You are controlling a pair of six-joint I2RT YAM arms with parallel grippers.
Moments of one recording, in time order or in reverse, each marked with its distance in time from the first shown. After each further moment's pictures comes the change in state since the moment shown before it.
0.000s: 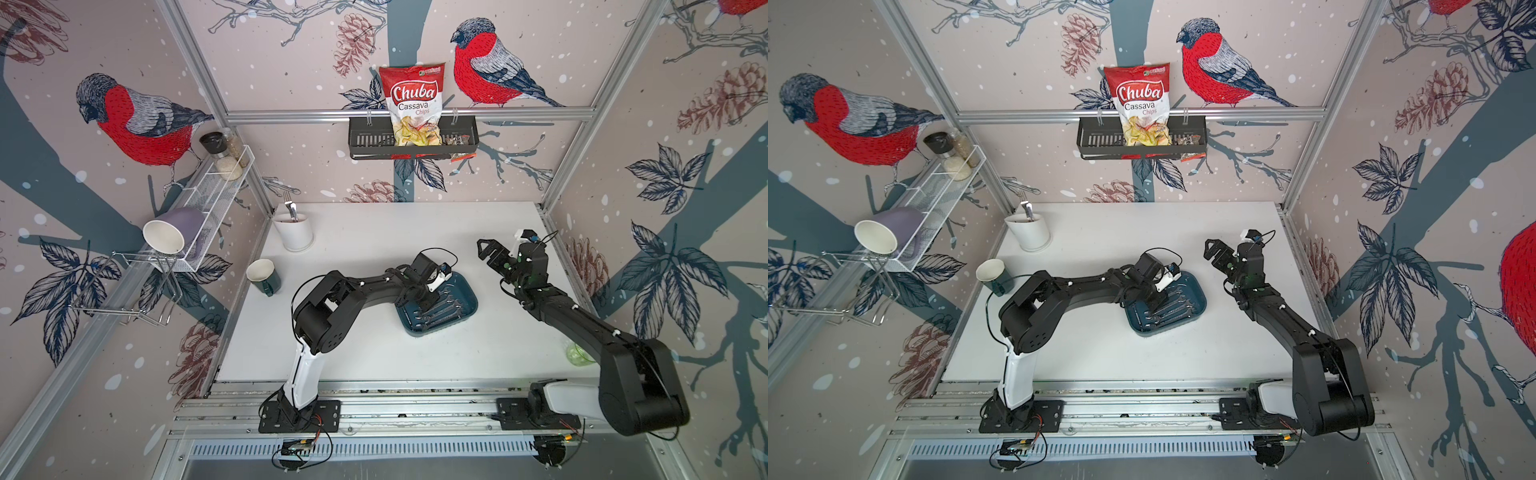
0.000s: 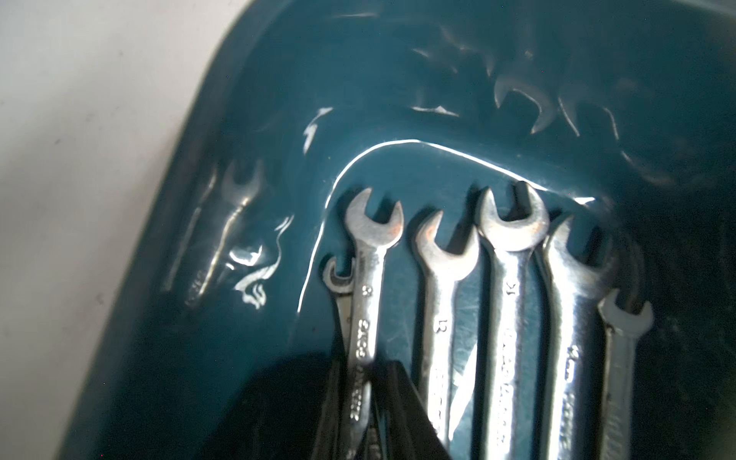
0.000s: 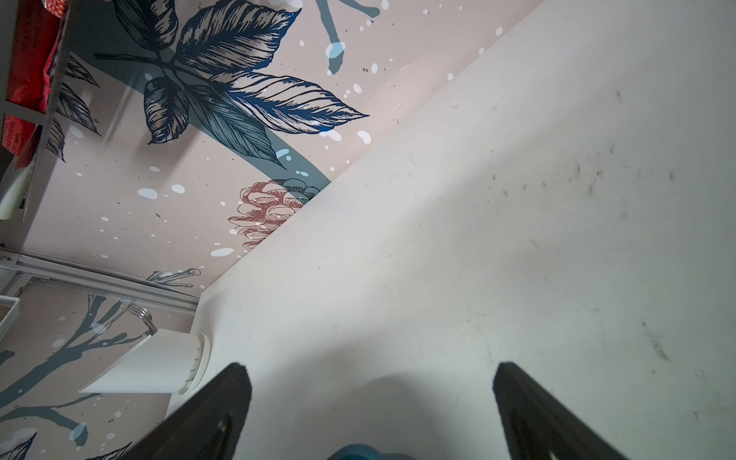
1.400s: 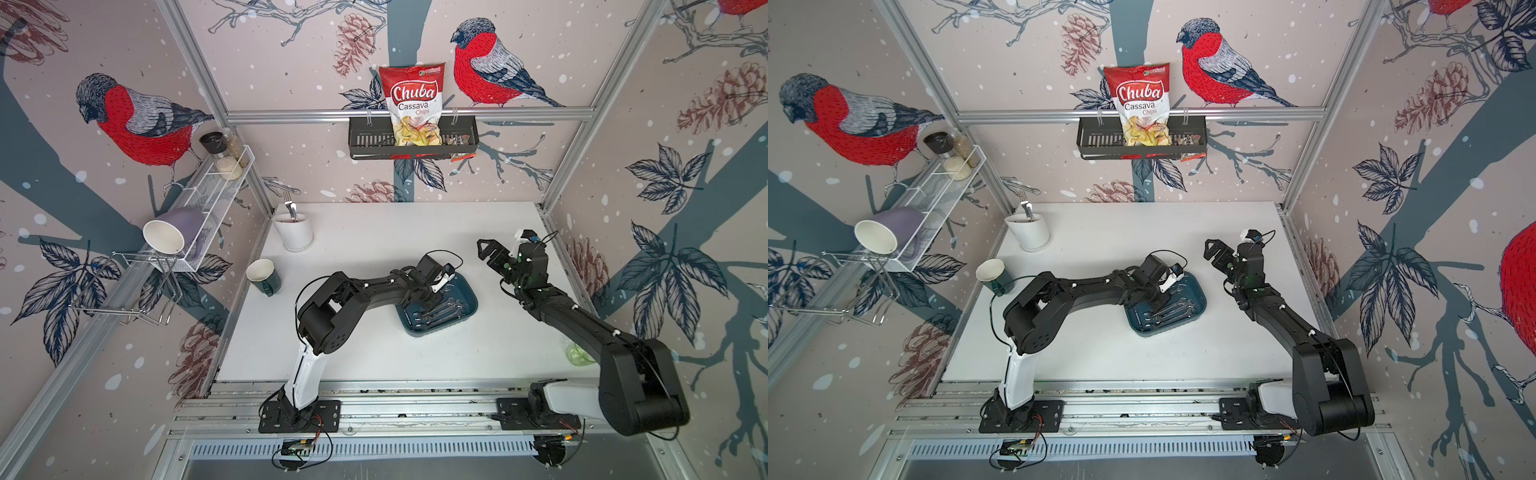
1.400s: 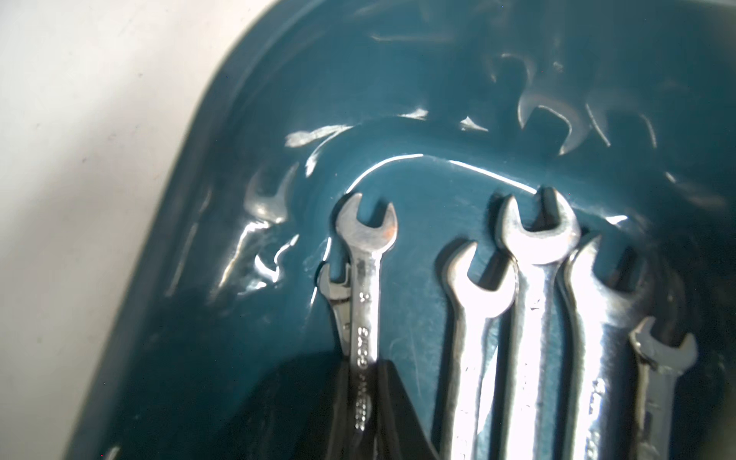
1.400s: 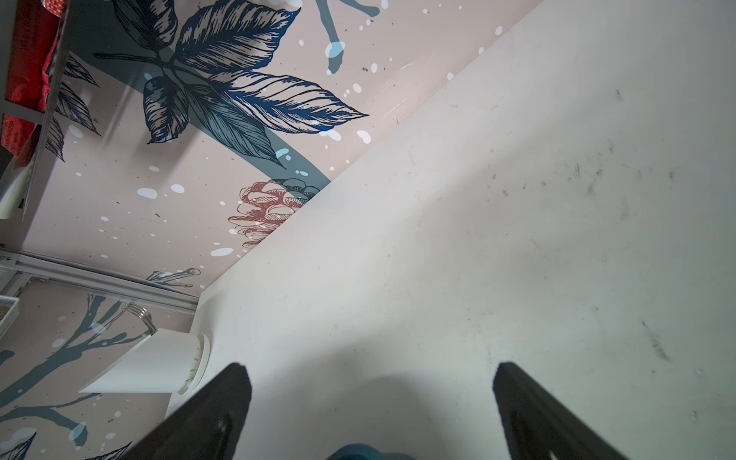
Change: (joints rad) left arm -0.031 0.029 0.039 -0.005 -0.097 0.013; right arm 0.000 0.000 -0.001 0.000 0.000 0.000
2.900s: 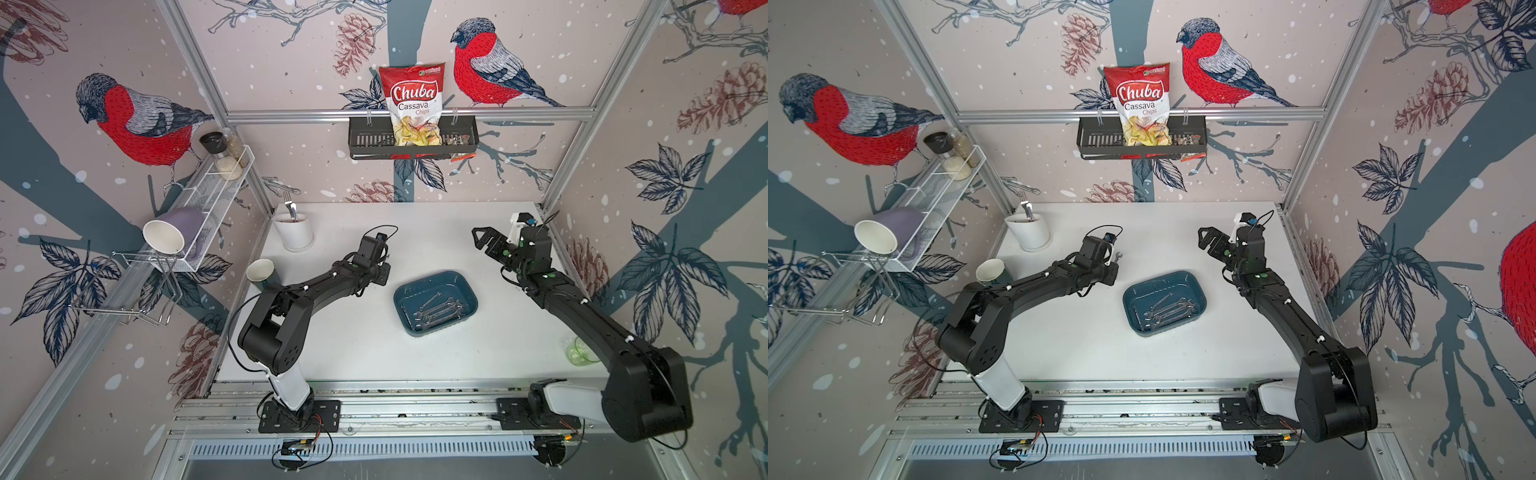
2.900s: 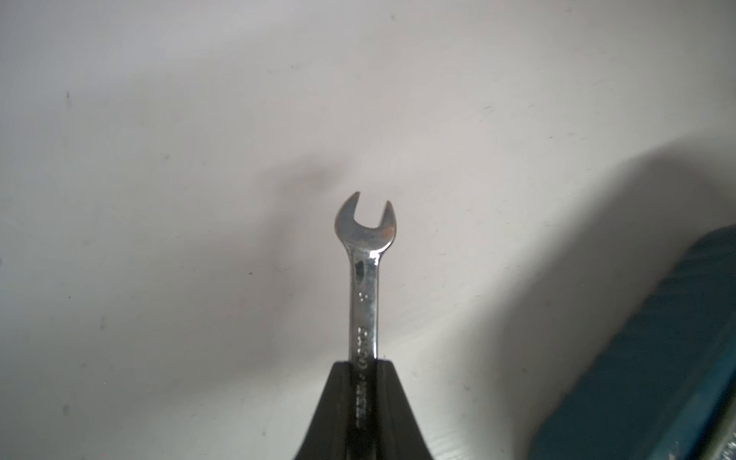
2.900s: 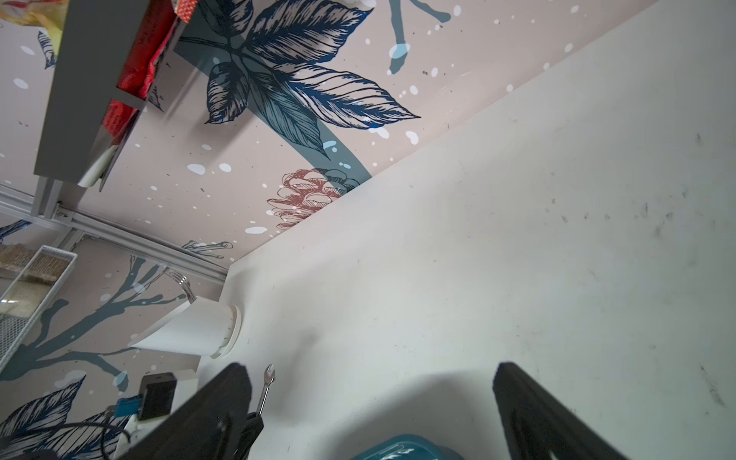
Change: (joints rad) left arm 0.341 -0.340 -0.284 0.053 -0.179 -0.238; right arm 0.042 -0.021 0.232 -0.268 -0.081 -0.083
